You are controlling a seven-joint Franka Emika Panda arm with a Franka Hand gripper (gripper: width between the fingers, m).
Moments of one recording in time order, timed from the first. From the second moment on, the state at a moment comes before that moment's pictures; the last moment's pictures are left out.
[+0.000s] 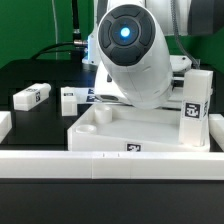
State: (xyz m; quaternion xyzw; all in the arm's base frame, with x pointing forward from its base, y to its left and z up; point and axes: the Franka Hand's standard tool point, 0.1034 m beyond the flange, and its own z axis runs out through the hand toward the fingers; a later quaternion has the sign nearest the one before) arm 0.437 0.057 0.007 -0.88 0.15 0.44 0.10
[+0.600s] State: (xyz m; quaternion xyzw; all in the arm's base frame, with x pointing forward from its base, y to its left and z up) arm 0.456 0.035 0.036 -0.88 0.14 0.44 0.11
